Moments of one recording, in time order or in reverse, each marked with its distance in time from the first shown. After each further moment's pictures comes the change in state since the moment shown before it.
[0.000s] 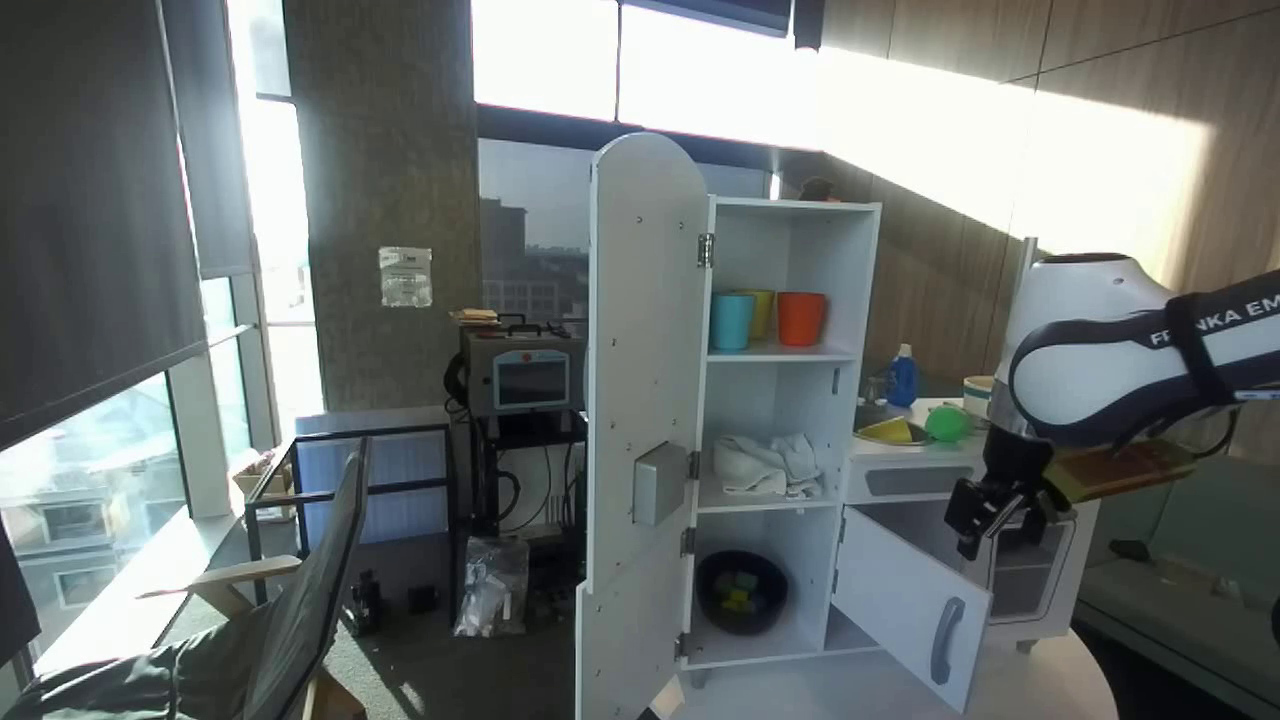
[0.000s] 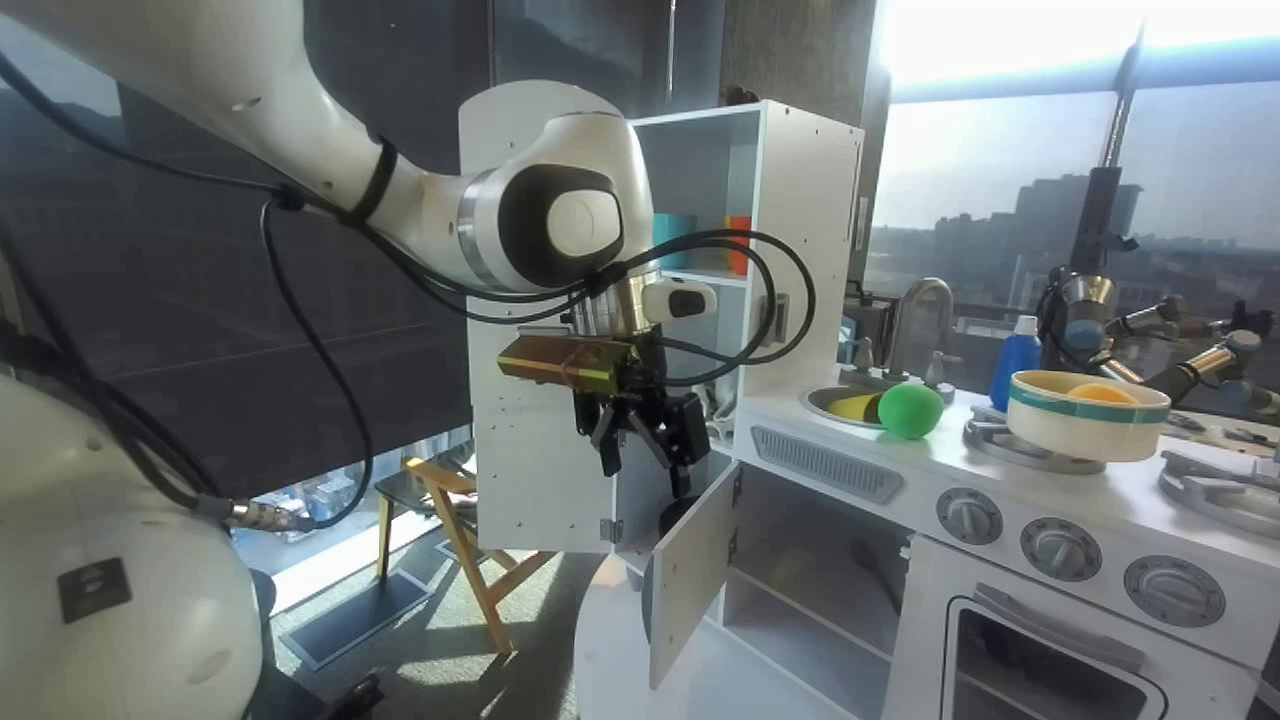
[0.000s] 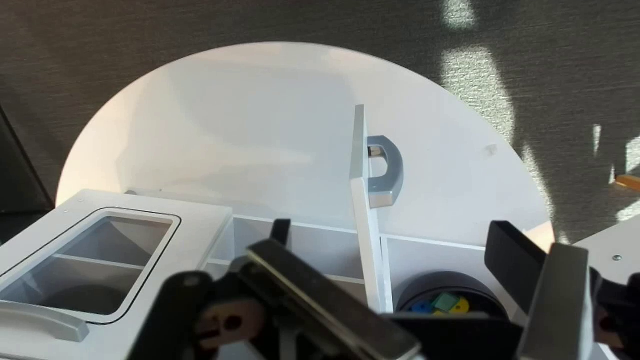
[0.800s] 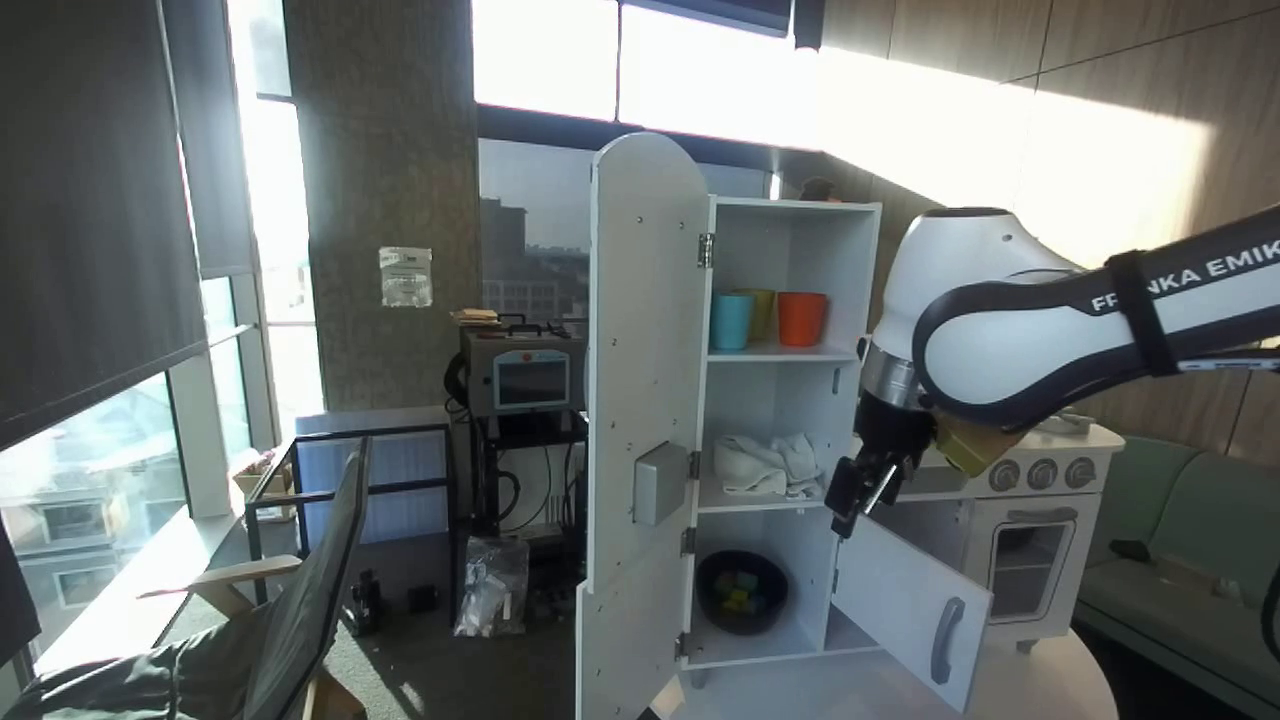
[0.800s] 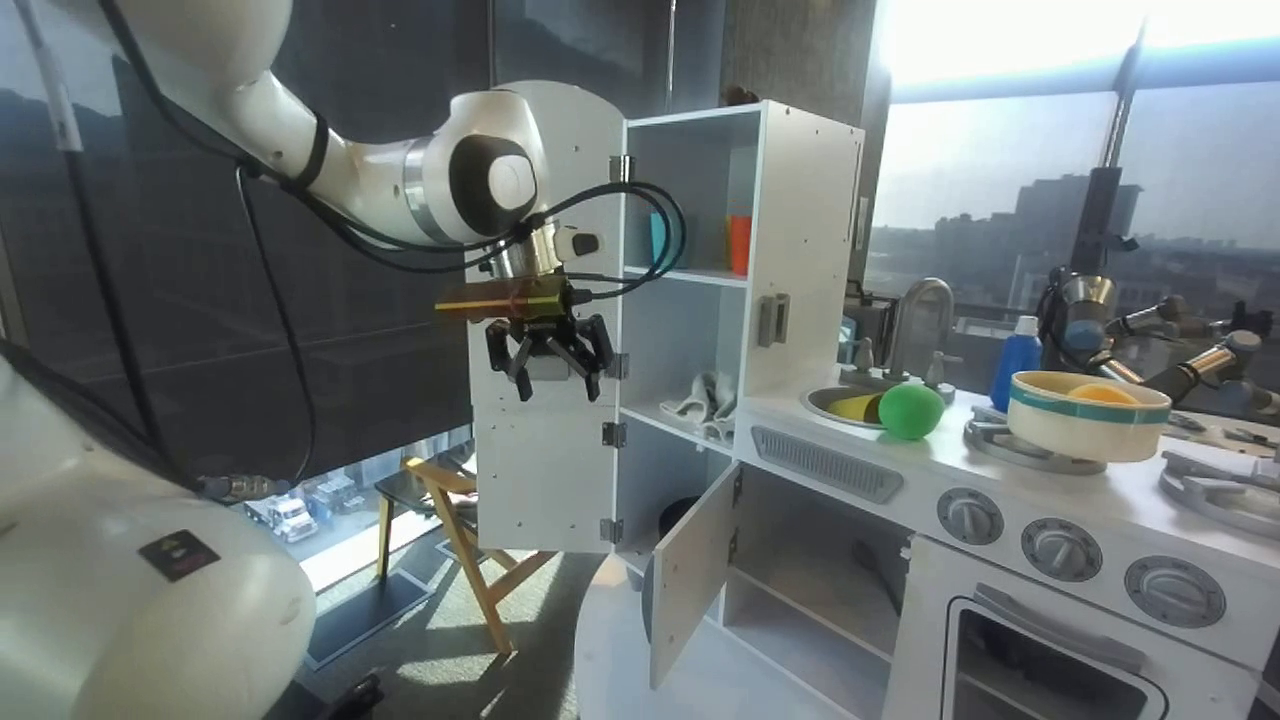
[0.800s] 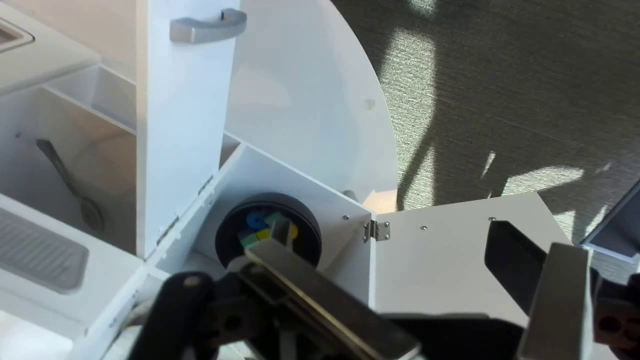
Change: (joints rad) arm 0.284 0.076 0.128 0.132 0.069 0.009 -0.081
